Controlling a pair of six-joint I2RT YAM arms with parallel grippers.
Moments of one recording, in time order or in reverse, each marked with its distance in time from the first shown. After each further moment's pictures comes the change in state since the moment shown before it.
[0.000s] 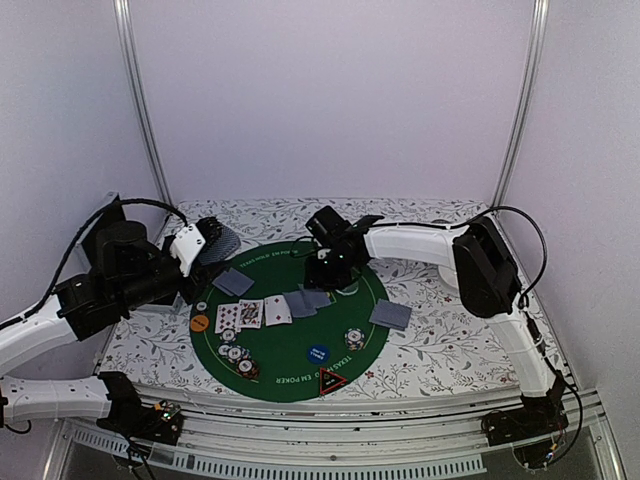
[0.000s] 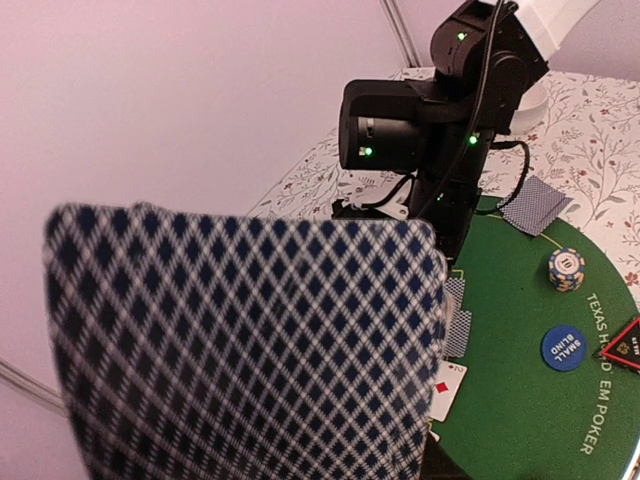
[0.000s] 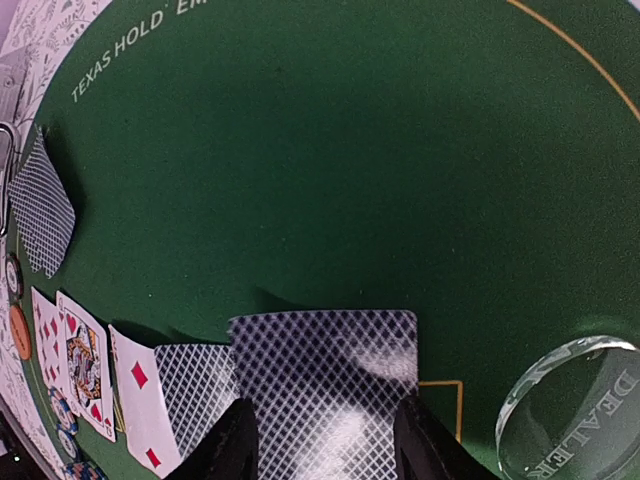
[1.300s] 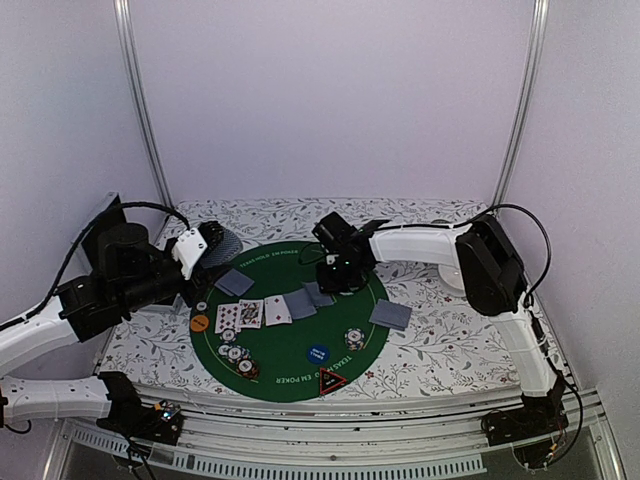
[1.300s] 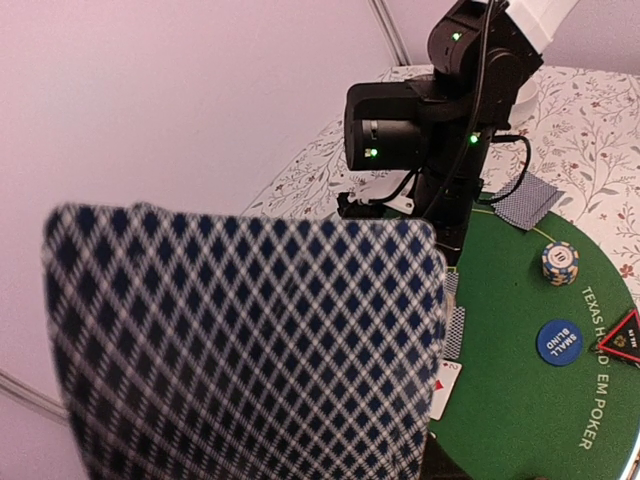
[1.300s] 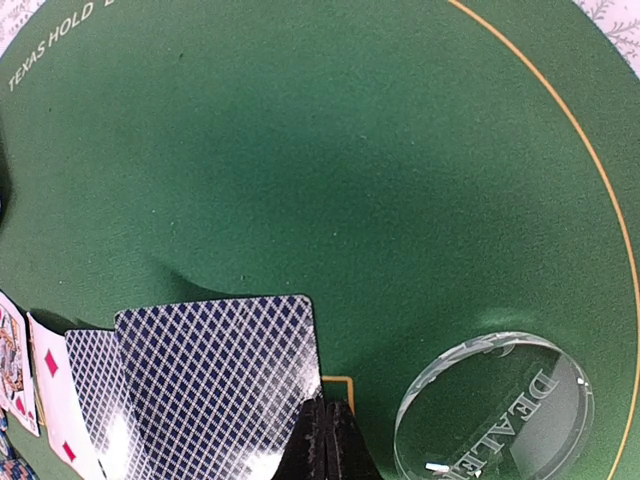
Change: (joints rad) left arm 0.000 0.000 -0.016 0.011 0.023 0.017; right arm -0.004 -0.029 -0.079 -0.008 0.086 -0.091
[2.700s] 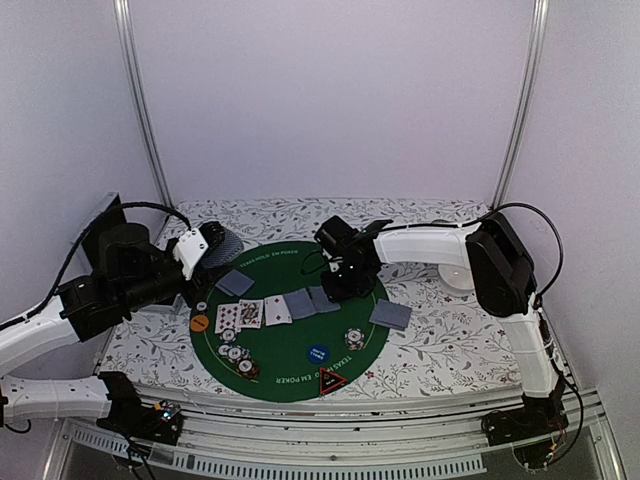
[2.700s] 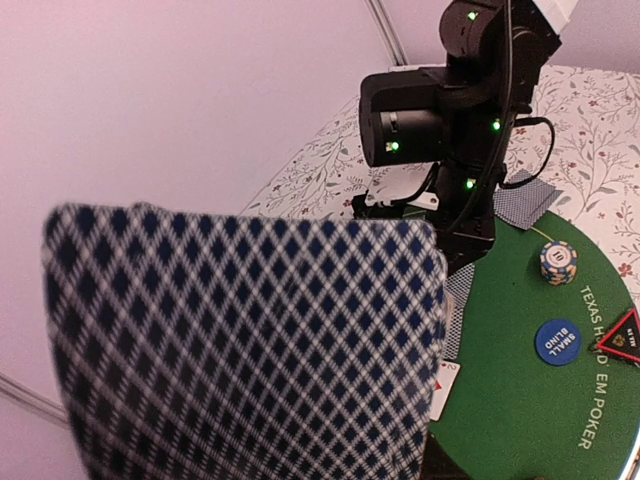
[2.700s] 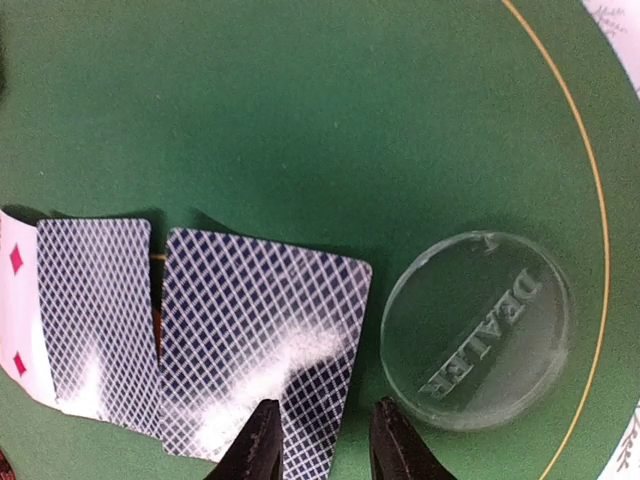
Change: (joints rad) left arm 0.000 0.005 0.000 0.003 0.006 0.002; right arm 0.013 -0.082 -0.077 -0.062 0.055 -0.130
